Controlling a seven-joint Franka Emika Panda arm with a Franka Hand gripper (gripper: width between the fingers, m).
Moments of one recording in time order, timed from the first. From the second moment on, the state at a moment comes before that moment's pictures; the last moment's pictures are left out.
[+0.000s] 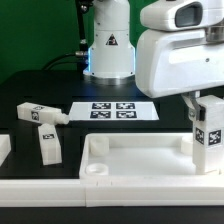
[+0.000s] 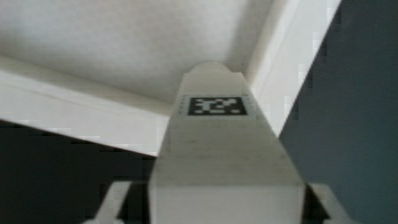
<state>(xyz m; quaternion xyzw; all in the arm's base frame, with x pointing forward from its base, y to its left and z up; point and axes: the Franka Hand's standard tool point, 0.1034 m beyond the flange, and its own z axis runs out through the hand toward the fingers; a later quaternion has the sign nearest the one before) 0.648 0.106 0.113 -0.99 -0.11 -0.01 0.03</state>
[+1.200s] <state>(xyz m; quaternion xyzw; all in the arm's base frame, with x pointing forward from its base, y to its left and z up) 0.645 0.105 0.110 -0.89 0.46 0.00 0.04</state>
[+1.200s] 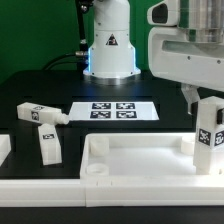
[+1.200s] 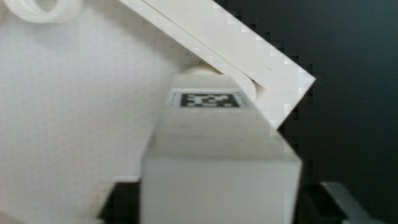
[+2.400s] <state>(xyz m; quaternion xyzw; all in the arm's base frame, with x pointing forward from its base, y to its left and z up) 0.641 0.119 0.110 -0.99 -0.10 -0.02 0.02</state>
